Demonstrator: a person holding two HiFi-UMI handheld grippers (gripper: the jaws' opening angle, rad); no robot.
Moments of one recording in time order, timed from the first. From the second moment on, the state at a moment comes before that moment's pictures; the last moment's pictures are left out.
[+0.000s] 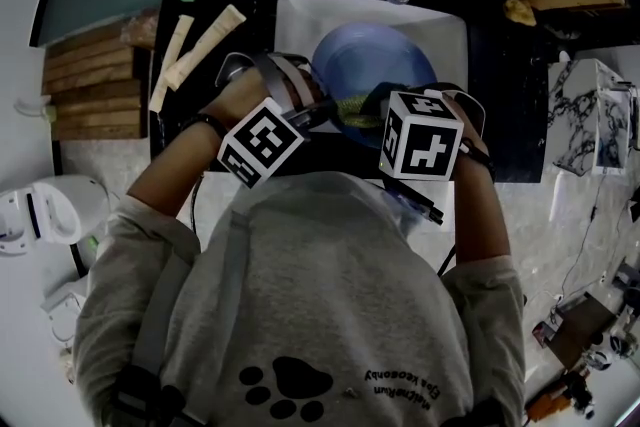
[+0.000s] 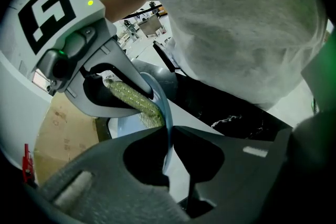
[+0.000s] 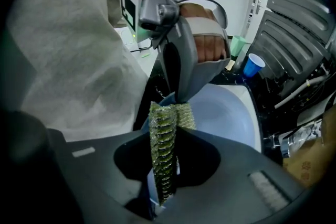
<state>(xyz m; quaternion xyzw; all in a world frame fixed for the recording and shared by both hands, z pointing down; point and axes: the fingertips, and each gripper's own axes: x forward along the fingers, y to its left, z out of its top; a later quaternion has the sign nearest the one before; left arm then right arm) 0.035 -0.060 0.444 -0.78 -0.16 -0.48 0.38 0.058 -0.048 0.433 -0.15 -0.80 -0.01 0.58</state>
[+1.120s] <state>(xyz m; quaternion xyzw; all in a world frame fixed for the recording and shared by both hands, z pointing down) 0.027 -0.052 0.453 -0.77 -0.17 -0.49 0.38 0.081 -0.115 0.358 0.00 -0.86 -0.09 0.51</state>
